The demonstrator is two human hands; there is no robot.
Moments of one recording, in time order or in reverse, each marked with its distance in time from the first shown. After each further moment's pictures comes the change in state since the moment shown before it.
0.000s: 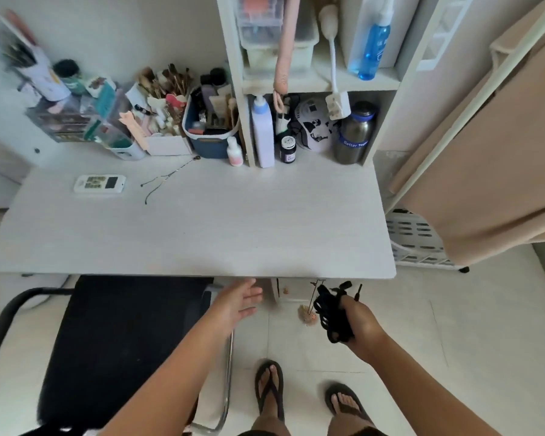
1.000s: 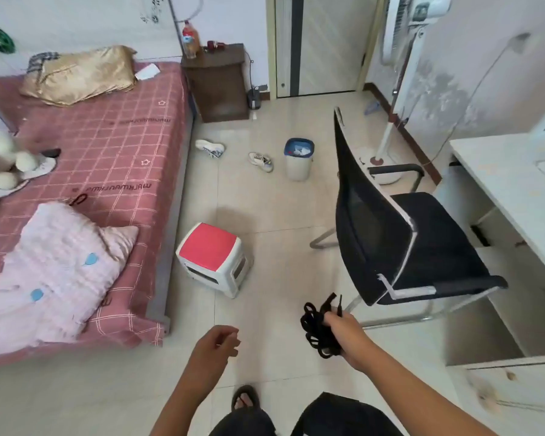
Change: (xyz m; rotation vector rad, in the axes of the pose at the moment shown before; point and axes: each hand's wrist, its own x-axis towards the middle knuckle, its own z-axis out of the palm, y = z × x) left_hand -0.476 -0.588 -0.070 -0.717 1.111 0.143; right_hand -0.293 0.437 0.080 -1.496 -0.816 0.026
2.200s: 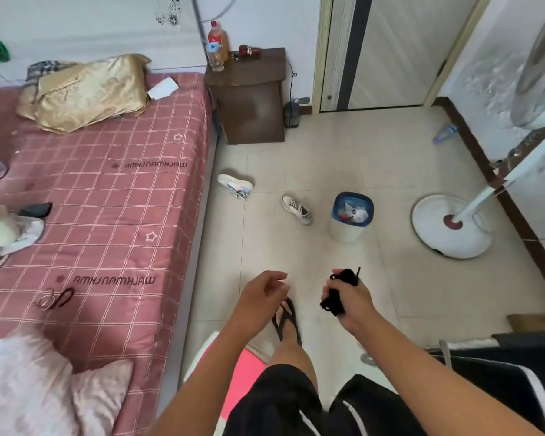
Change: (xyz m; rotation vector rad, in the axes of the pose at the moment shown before) left_hand 0.550 0.403 -0.086 0.031 -0.082 0.158; right_hand 0.417 -0.515 0.164 0.524 0.047 -0.039
